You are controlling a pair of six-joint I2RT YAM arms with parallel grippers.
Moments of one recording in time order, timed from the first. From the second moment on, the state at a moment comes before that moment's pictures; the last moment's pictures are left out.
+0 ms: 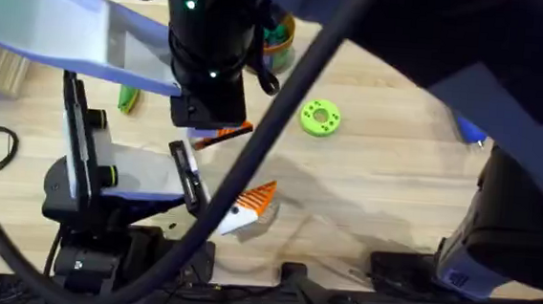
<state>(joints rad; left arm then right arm) 0.00 0.01 0.01 -0.12 1.13 0.07 1.08 2.02 2.29 -1.52 -0.04 -0.64</state>
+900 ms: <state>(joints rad) 0.00 0.01 0.01 -0.12 1.13 0.07 1.08 2.04 2.27 -1.51 -0.04 -0.64</state>
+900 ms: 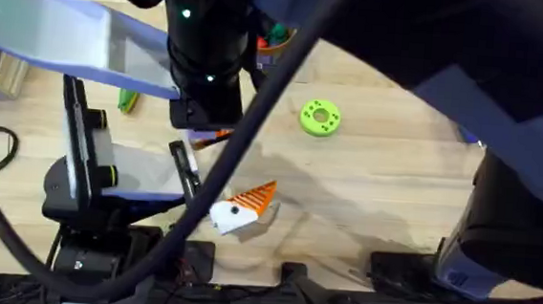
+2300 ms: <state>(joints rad) 0.00 0.01 0.01 -0.12 1.13 0.07 1.08 2.04 2.22 -1.46 -0.05 -0.63</state>
